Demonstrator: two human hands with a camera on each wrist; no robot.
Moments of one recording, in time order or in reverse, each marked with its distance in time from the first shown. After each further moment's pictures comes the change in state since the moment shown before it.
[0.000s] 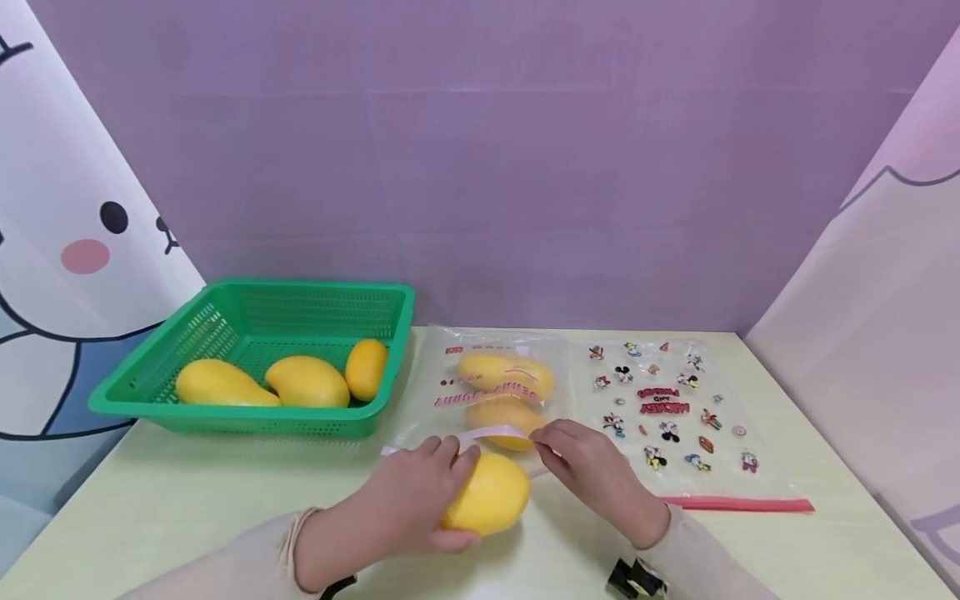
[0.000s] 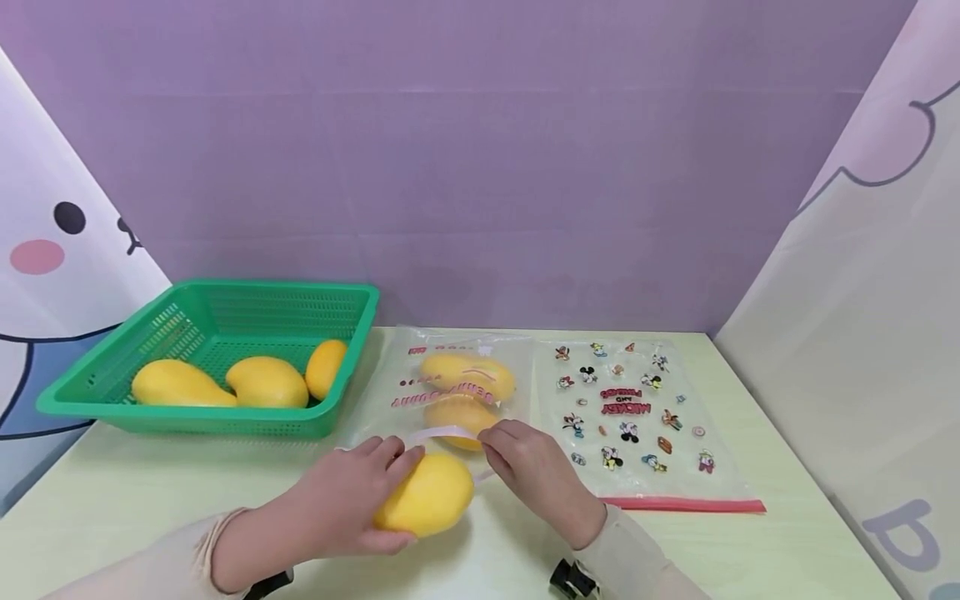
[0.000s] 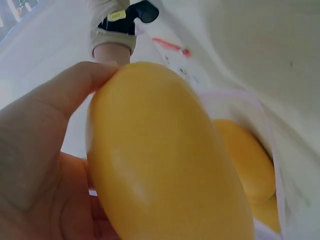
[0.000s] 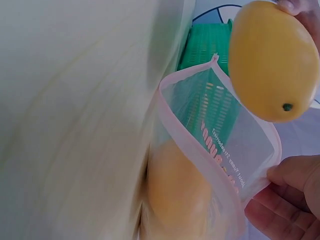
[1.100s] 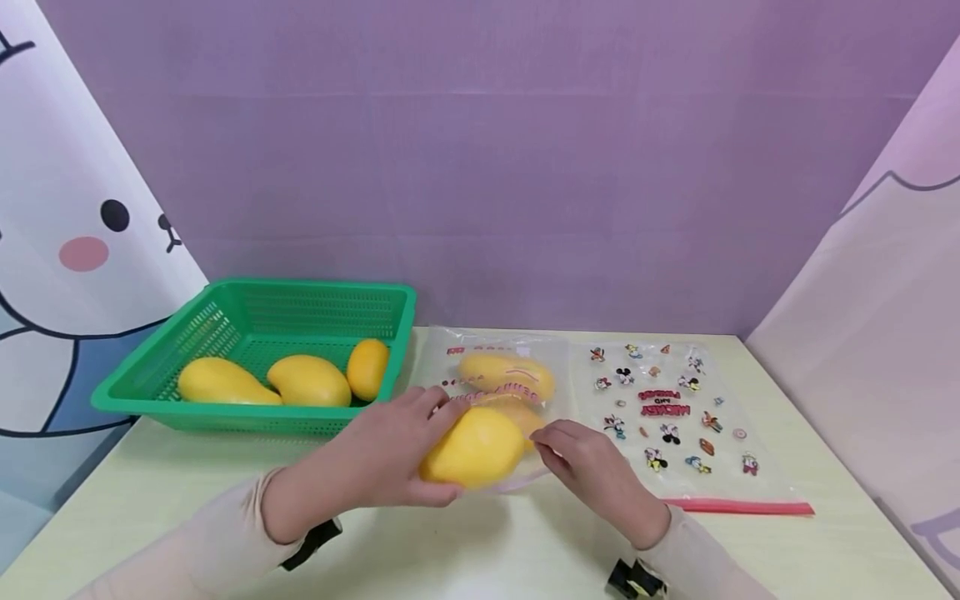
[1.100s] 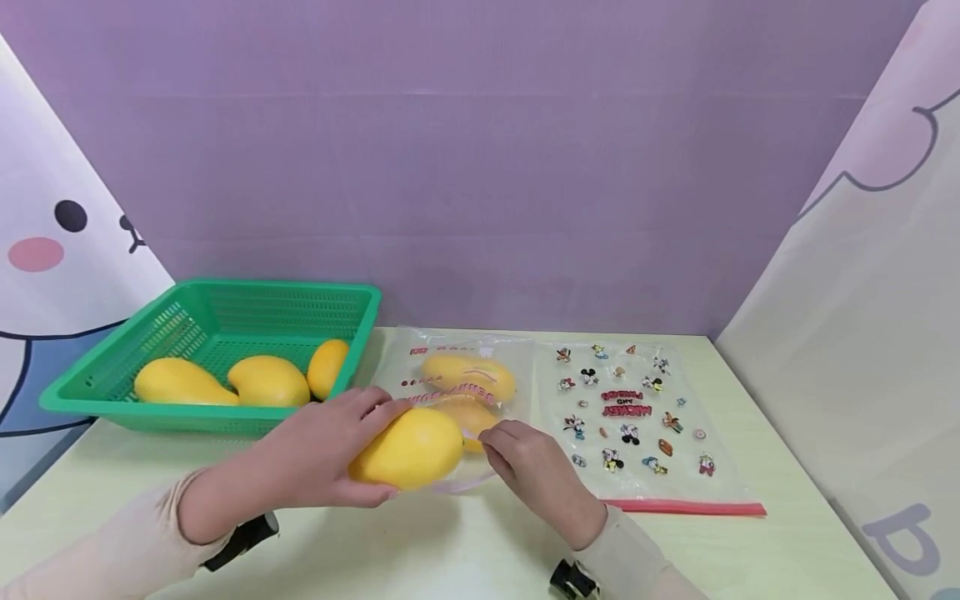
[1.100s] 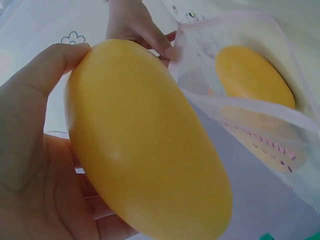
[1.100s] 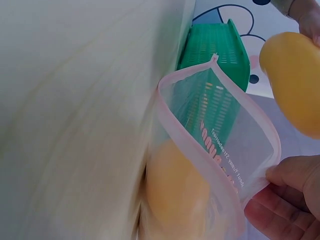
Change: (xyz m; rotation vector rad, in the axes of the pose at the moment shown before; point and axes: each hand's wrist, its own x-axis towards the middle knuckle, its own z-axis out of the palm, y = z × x) left_hand 0.004 -0.040 -0.026 -0.122 0.149 0.033; right_hand 0.001 0.001 0.001 -0.001 0.032 -0.042
